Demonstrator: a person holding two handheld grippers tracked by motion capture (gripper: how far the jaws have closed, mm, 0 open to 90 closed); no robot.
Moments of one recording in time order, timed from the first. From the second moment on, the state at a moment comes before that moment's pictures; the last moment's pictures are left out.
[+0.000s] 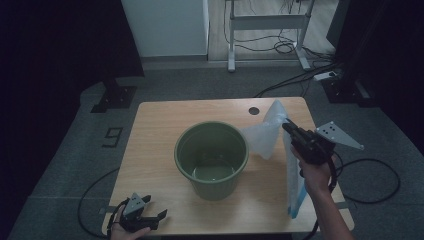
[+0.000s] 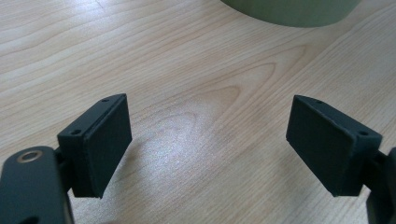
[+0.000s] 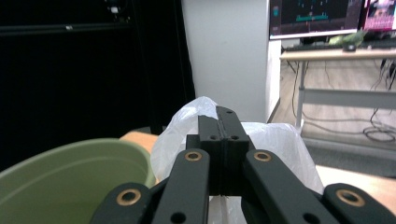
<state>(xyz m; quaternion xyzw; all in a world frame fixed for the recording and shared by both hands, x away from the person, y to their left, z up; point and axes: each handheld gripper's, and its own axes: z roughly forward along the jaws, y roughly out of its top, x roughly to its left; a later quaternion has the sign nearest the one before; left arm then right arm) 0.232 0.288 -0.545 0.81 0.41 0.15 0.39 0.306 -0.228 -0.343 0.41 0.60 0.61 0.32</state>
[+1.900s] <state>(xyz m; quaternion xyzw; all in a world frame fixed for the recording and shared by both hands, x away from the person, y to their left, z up) 0.232 0.292 -0.545 0.81 0.41 0.15 0.40 0.273 -0.153 -0.233 0.29 0.60 0.66 0.35</state>
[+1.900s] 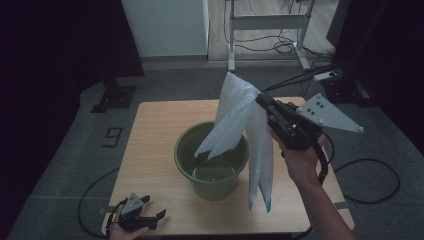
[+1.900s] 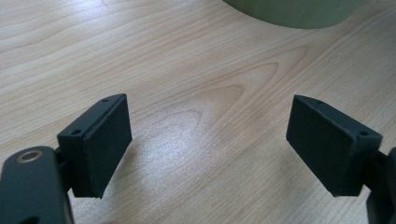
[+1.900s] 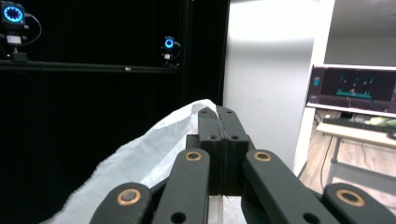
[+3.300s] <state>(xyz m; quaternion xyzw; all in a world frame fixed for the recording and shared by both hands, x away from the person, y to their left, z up) 0.232 0.293 -0.544 0.81 0.41 0.14 0.40 0.282 -0.111 -0.387 0.32 0.69 0.61 0.22</state>
